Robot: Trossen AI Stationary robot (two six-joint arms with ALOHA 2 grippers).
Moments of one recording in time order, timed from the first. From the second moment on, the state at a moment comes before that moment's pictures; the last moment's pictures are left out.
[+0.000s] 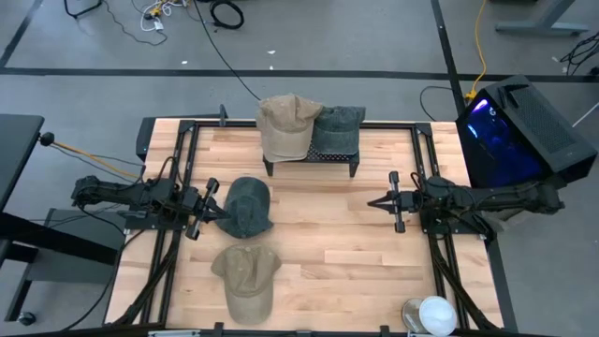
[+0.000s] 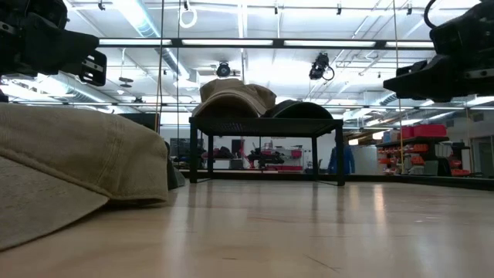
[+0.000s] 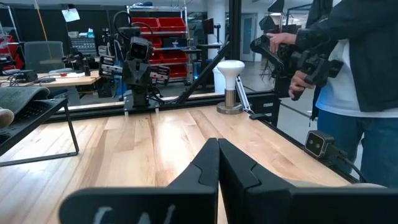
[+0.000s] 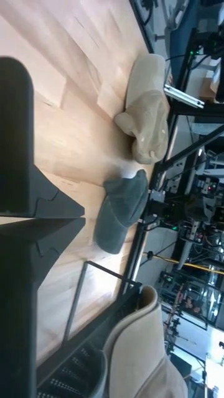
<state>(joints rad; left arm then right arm) -0.14 0.02 0.01 0.07 0.11 0.01 -0.01 0.32 0.02 0.19 -0.09 -0.27</state>
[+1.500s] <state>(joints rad) -0.14 0.02 0.01 0.07 0.11 0.01 -0.01 0.00 0.02 0.01 0.00 -0.20</state>
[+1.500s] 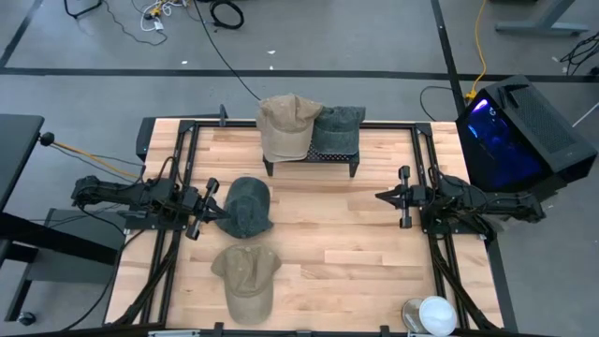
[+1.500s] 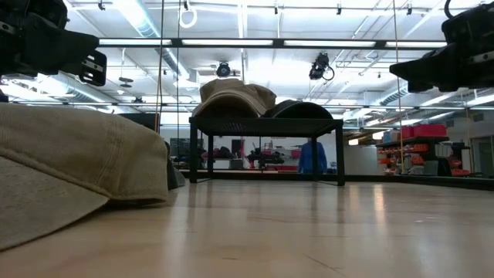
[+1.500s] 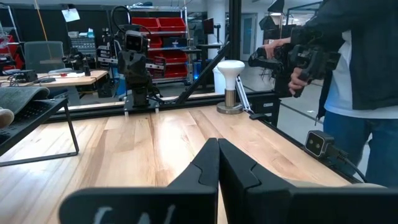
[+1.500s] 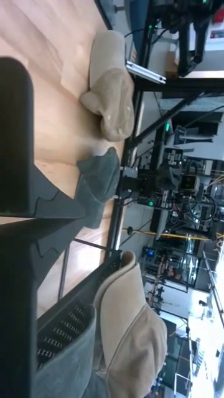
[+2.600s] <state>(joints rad) -0.14 0.02 0.01 0.07 0.11 0.01 -0.01 0.01 0.02 0.01 0.01 -0.38</state>
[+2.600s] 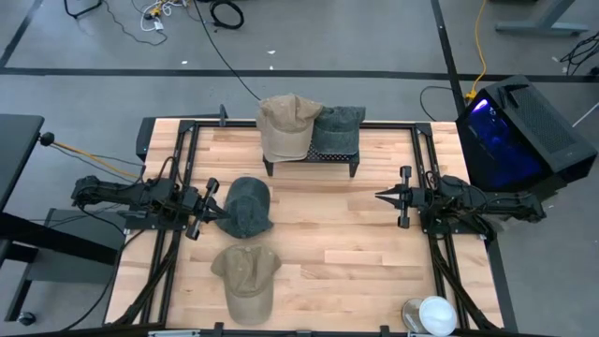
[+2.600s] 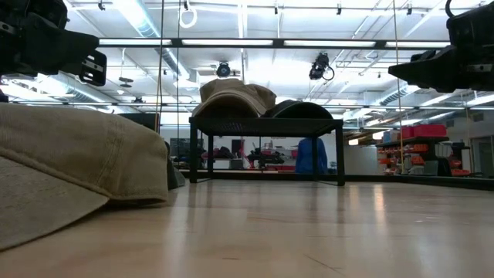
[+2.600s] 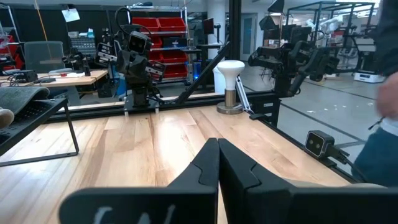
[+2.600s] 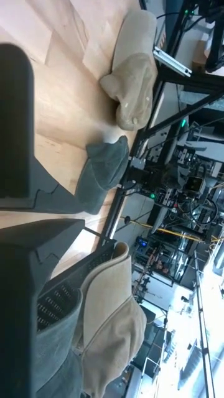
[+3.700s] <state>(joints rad) -0.14 0.02 0.01 0.32 0.10 -0.27 -0.01 0.01 0.02 0.01 0.01 -0.38</state>
